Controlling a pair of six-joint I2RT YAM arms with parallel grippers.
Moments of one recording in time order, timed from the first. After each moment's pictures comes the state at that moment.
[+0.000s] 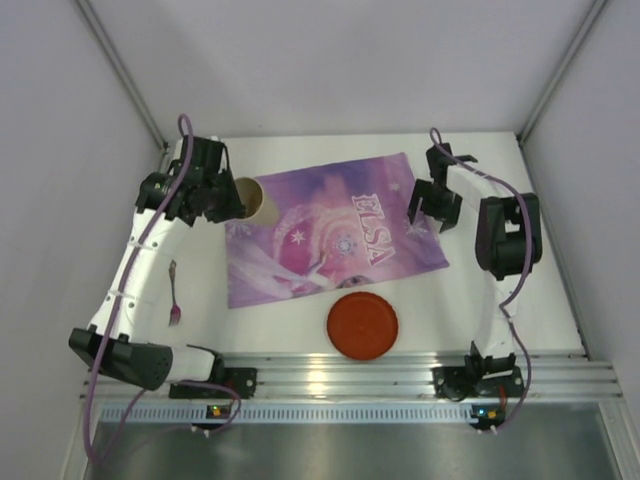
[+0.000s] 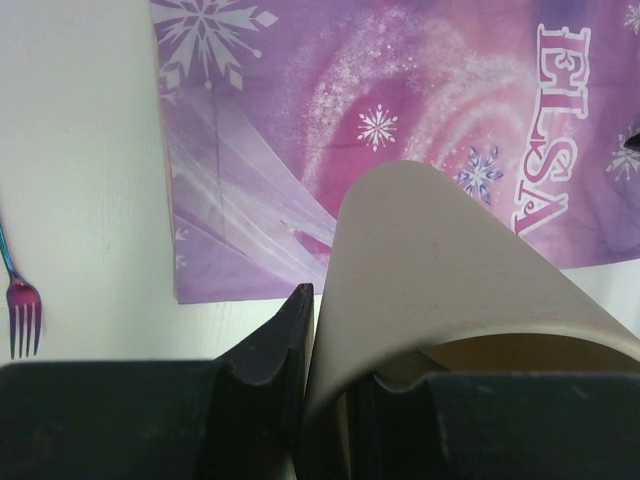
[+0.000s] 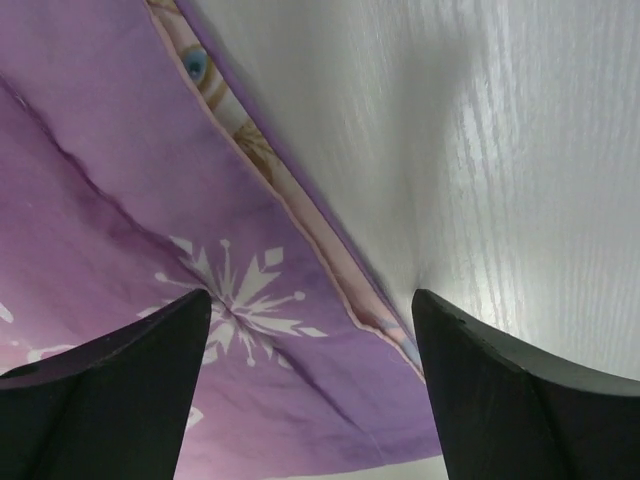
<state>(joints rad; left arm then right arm) -0.27 1.35 1.61 -1.14 -0.07 -0.52 0.15 2.10 1.62 -0.86 0.05 0.46</state>
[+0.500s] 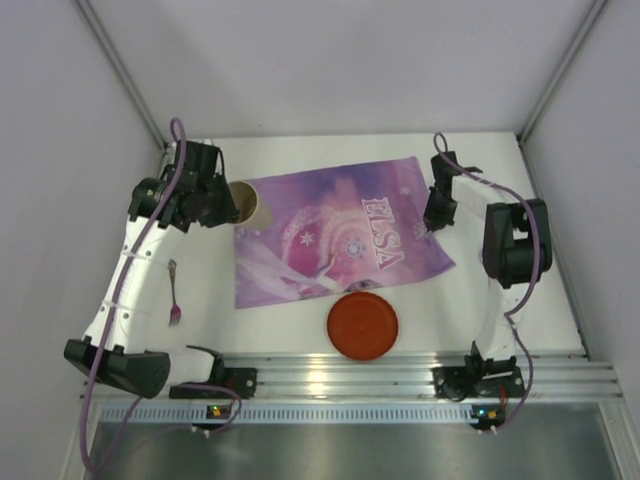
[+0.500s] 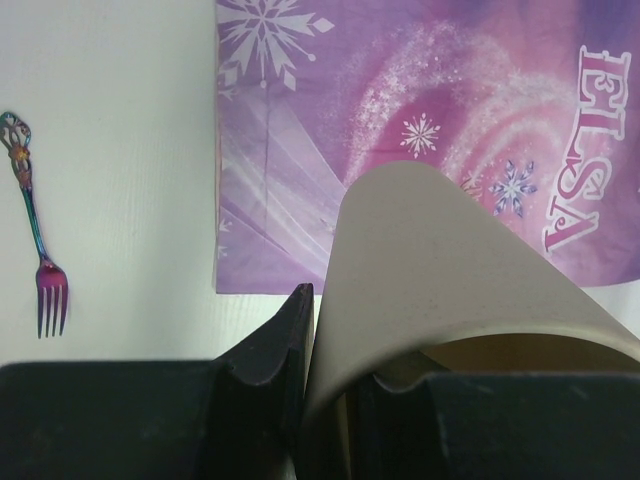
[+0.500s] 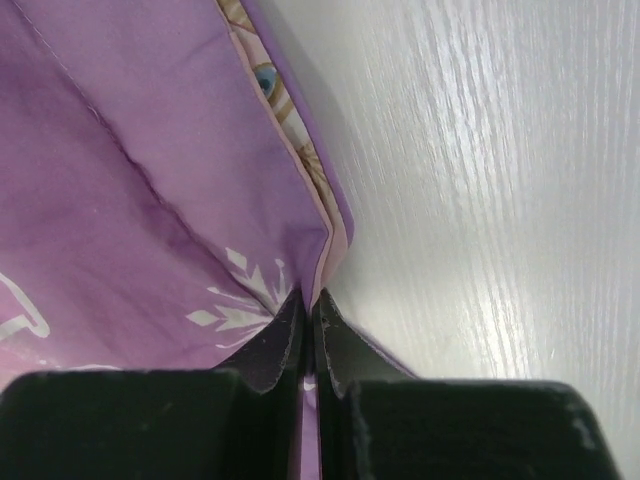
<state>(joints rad) -0.27 1.30 1.61 -1.19 -0.12 -0.52 0.14 2.03 1.47 -0.72 0.08 0.45</state>
